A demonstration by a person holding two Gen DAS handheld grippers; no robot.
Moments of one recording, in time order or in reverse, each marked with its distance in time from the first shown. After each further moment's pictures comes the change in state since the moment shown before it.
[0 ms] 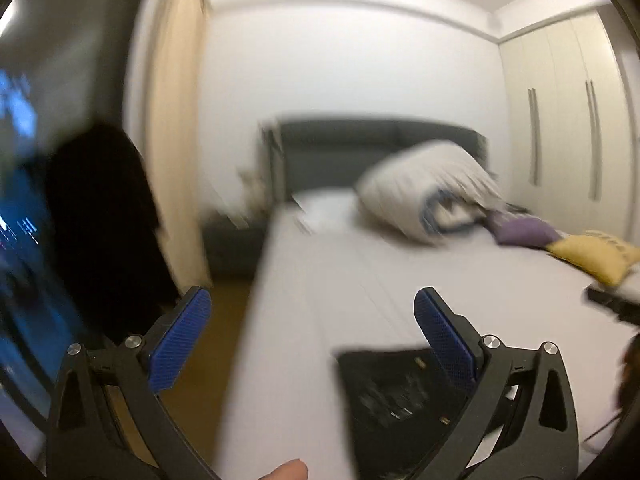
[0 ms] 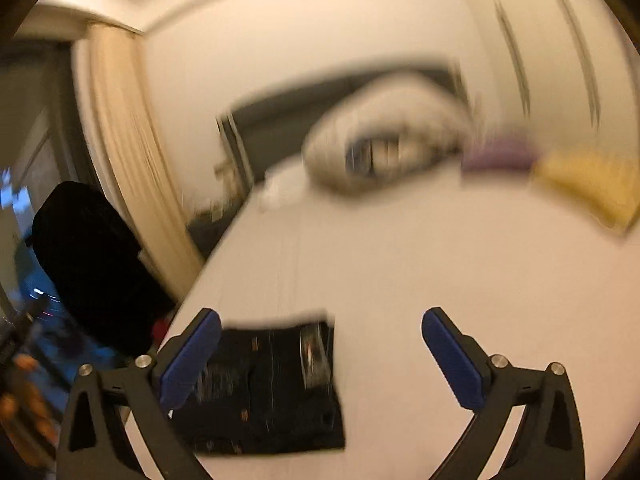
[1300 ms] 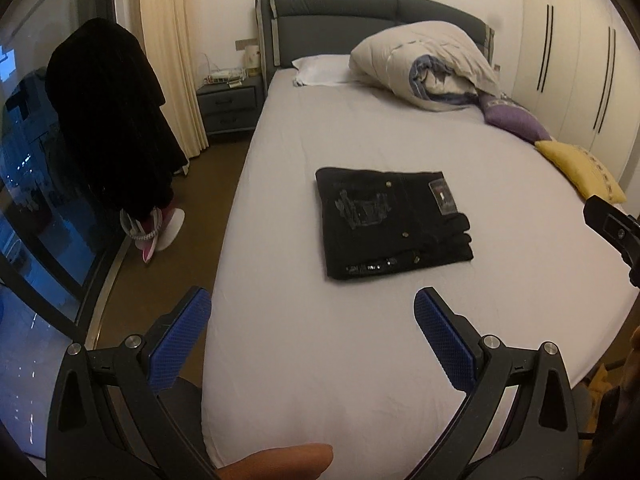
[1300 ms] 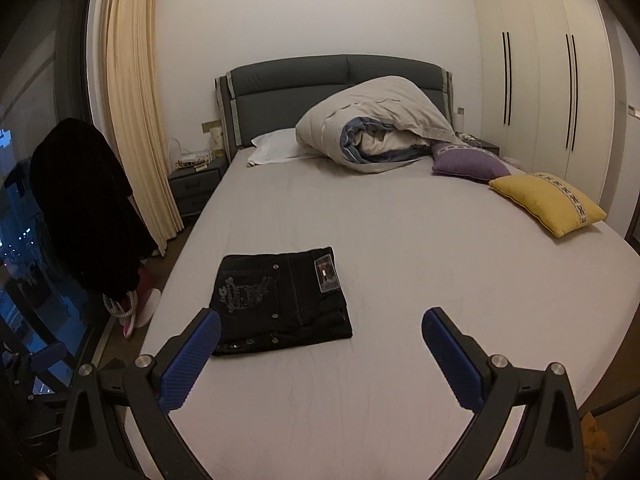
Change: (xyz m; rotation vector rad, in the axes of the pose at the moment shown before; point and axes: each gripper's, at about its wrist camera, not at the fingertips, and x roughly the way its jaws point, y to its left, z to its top) left arm -0.078 -0.057 -0.095 -0.024 0.587 -0.056; right arm -0.091 0.099 -0.040 -0.063 0.259 -0.135
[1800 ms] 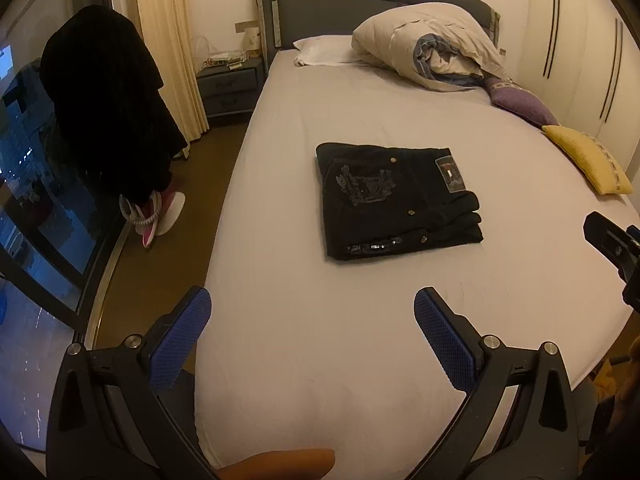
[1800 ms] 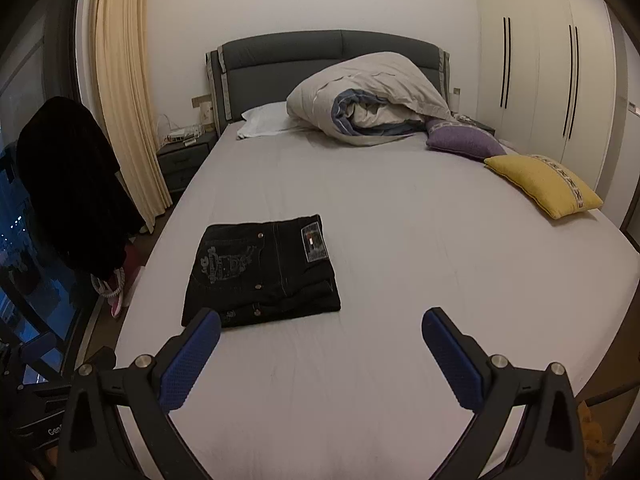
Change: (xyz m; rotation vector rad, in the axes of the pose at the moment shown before) left arm 0.023 0.001 0.001 -0.001 0.067 0.012; right arm 0.026 -0.007 -0.021 -0.014 0.098 -0.025
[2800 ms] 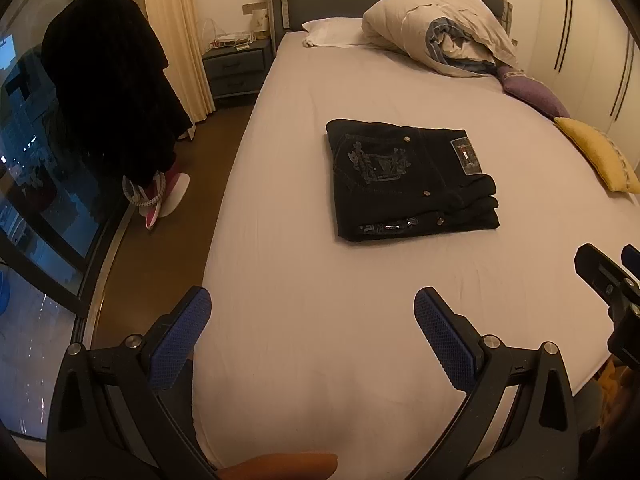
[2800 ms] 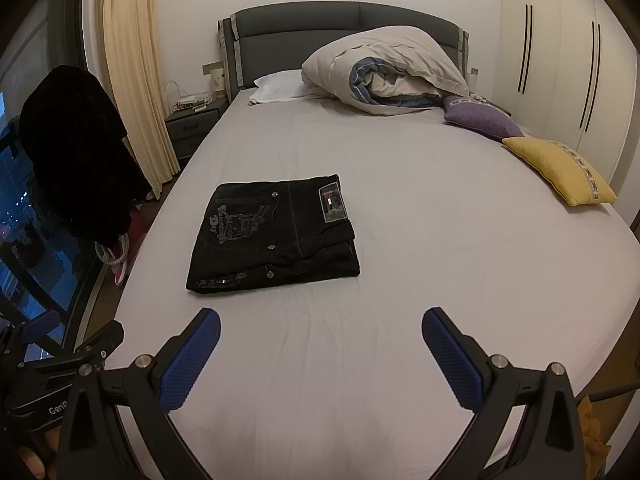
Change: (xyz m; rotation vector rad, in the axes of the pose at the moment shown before) left arm 0.031 -0.003 -0.006 -0.024 0.061 0.024; right arm 0.020 0.015 -0.021 -0.043 0.105 0.031
